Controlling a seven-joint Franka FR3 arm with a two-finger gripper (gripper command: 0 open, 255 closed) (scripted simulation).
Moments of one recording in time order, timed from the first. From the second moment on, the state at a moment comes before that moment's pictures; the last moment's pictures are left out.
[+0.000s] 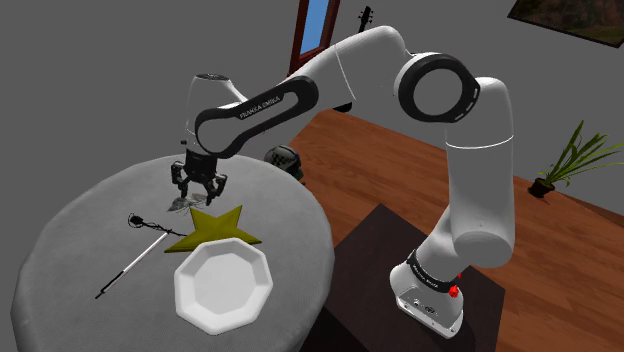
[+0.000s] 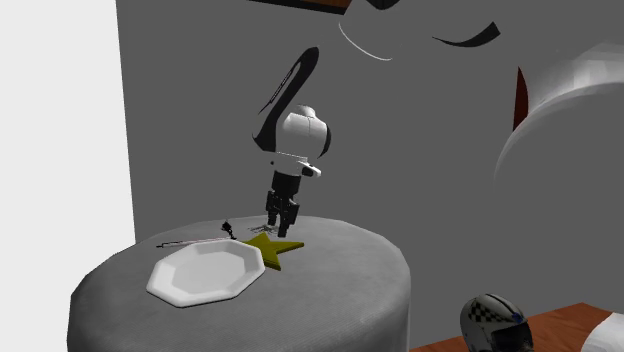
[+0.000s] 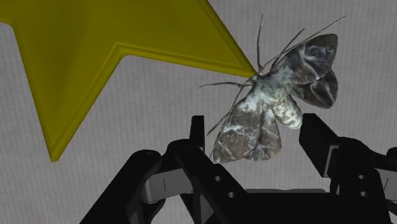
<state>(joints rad) 0.20 0.59 0.32 -1.71 0.04 2.34 1.37</state>
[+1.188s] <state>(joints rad) 0.19 0.53 0.33 -1.69 0.05 2.27 1.37</state>
